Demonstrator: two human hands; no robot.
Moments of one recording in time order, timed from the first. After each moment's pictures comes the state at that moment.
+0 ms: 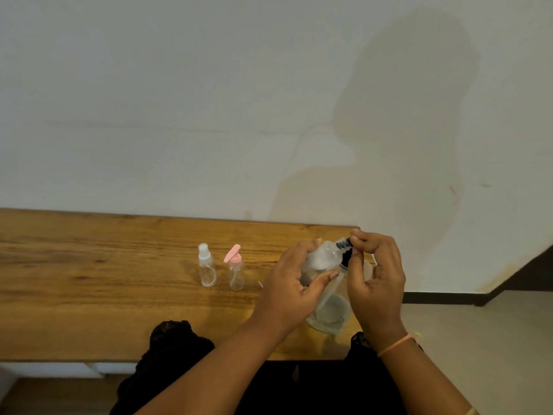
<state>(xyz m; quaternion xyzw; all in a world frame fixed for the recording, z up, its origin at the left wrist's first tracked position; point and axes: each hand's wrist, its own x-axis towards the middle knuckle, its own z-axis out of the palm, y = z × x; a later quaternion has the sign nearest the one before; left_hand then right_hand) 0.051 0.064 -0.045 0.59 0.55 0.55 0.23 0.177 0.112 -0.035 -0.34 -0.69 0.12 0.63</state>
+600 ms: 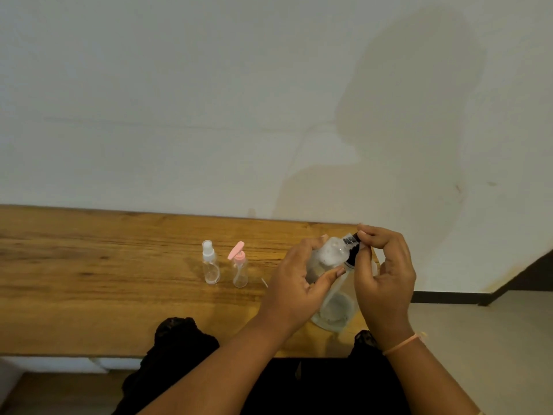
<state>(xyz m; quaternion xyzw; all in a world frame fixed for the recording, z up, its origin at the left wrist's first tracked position) 0.054 0.062 -0.042 0.58 0.54 0.56 0.24 0.174 0.107 -0.029 -0.34 -0.67 0.13 0.65</state>
